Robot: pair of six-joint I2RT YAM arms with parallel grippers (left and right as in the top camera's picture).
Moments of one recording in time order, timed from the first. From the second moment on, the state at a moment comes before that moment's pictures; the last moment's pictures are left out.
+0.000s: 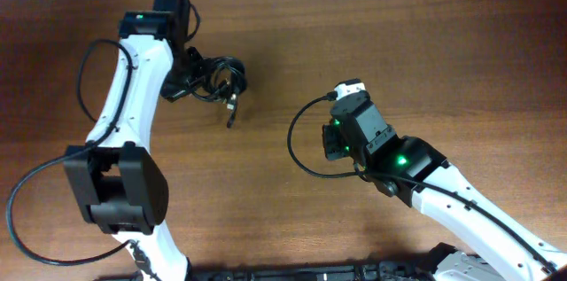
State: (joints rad) left arm -0.10 1.97 1.78 -1.27 -0.02 -0.63; right arm 0.63 1.24 0.92 -0.54 0.14 0.42
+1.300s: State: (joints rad) left arm -0.16 1.97 1.78 -1.18 0.57 0.10; right arm 0.22 1.41 0.91 -0.43 -0.68 0.28
